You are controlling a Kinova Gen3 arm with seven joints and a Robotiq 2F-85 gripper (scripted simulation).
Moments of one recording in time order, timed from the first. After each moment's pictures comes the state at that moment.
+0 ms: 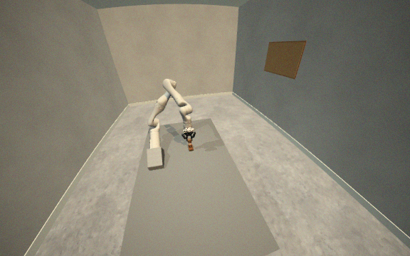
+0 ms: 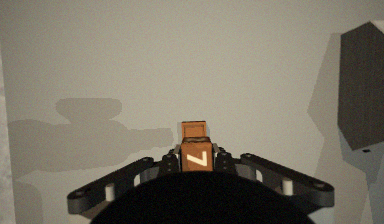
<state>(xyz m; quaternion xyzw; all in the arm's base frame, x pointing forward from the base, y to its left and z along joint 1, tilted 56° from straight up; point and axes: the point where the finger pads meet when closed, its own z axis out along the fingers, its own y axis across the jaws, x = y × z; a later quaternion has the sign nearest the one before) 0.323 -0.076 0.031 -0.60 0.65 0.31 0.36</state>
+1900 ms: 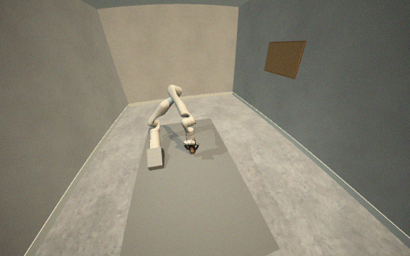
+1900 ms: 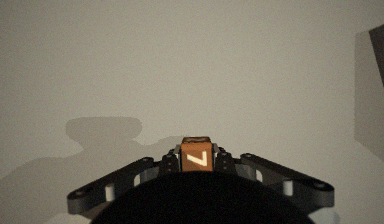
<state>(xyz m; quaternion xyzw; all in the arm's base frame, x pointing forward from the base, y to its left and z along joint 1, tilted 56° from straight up) 0.333 -0.081 -0.081 -0.50 0.73 0.35 0.31</state>
